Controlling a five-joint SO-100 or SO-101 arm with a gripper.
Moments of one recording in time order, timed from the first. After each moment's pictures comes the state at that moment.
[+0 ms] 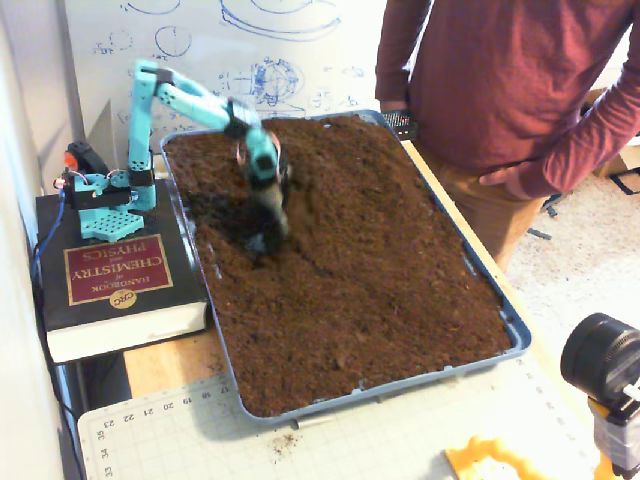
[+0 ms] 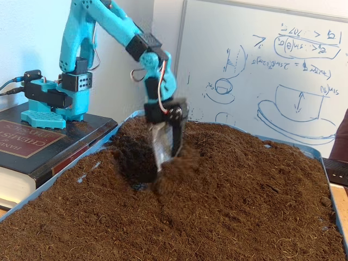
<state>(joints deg) 6.2 85.4 116.0 30.9 -8.9</state>
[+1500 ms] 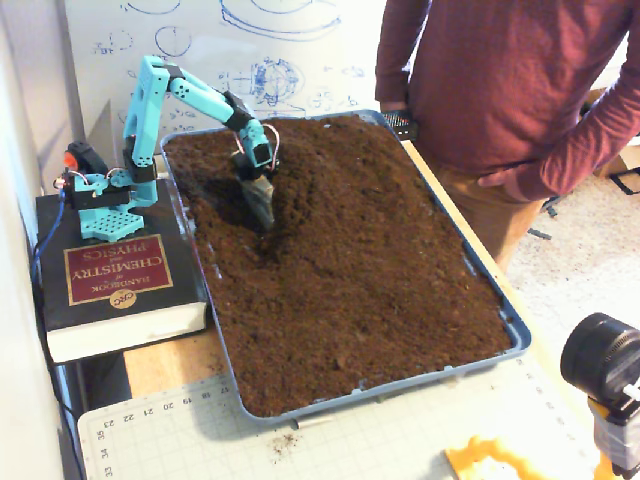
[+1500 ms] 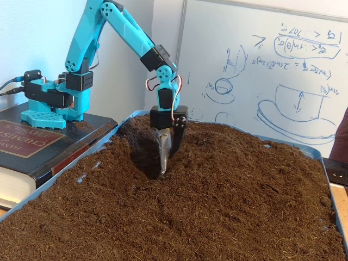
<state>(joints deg) -6.3 73.7 113.6 30.5 -8.1</state>
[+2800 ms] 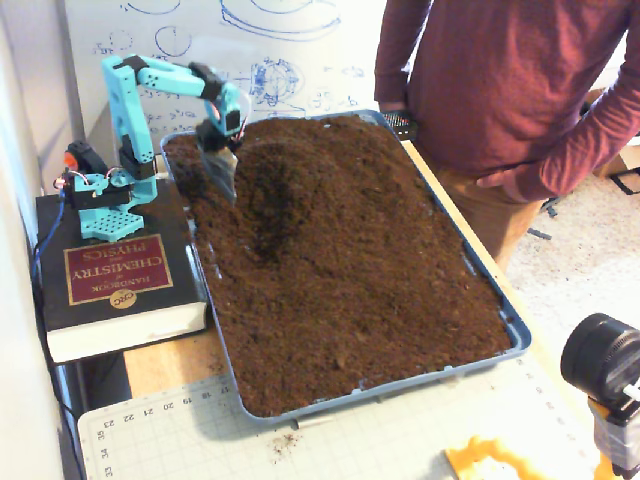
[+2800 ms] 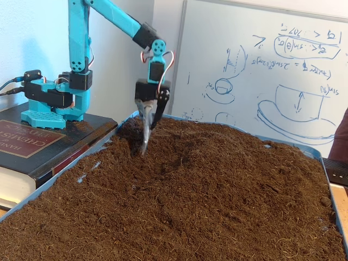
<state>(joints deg) -21.5 89.9 128.7 43.8 0.4</state>
